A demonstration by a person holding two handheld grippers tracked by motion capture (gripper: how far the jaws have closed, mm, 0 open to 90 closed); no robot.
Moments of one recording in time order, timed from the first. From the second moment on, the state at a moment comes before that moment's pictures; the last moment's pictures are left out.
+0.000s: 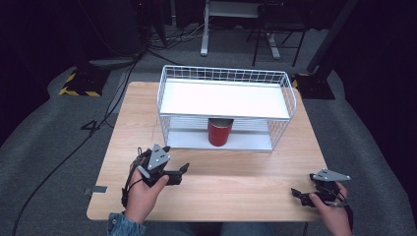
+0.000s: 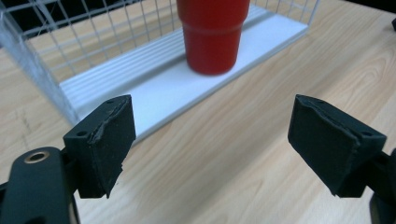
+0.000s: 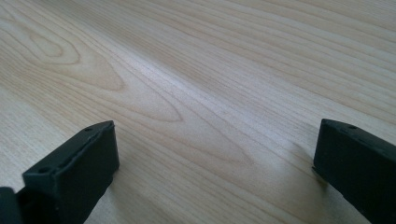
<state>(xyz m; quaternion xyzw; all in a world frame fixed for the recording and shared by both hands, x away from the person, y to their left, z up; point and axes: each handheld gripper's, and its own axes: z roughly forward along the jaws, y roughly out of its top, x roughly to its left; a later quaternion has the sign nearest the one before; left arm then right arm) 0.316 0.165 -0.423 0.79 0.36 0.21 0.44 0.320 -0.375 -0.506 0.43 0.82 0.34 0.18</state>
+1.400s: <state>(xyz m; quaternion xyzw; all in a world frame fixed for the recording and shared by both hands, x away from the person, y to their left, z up) 0.278 0.214 -0.510 0.81 0.43 0.17 0.36 0.320 -0.375 -0.506 0.43 0.82 0.34 0.18</state>
